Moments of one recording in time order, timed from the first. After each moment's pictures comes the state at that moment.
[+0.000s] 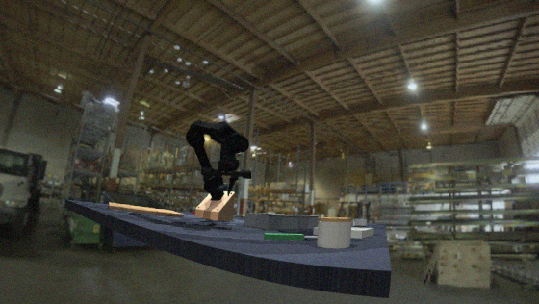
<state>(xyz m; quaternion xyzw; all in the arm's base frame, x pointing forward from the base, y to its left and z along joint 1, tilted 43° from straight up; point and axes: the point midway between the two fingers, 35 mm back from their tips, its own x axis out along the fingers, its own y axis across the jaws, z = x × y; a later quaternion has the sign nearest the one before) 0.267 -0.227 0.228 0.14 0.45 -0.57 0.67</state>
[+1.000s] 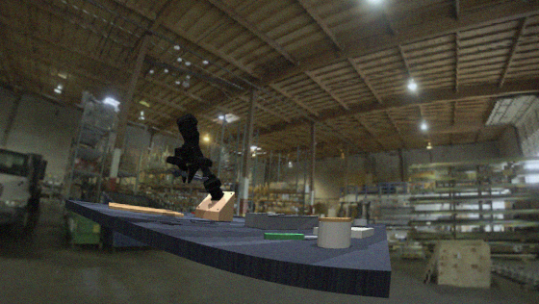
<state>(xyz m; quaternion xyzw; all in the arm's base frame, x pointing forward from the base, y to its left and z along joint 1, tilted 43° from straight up) 0.125 -0.244 0.304 0.21 0.36 -0.64 0.65</state>
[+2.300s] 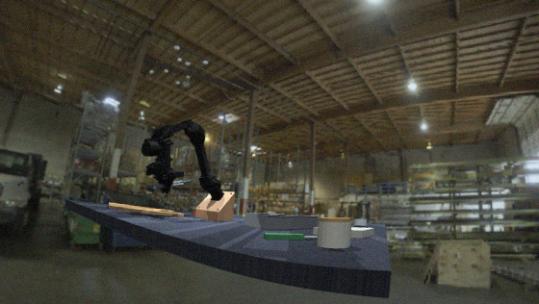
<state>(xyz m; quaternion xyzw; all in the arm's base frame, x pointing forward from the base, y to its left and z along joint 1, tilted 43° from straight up) 0.004 -0.276 0.280 0.34 0.37 -0.64 0.58</state>
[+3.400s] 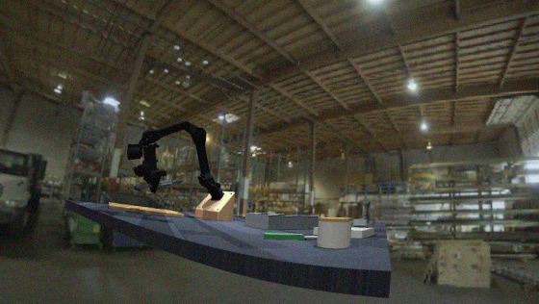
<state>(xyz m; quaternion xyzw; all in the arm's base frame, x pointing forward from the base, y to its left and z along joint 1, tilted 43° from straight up) -0.102 -0.261 0.271 0.42 0.30 -0.65 0.56</state>
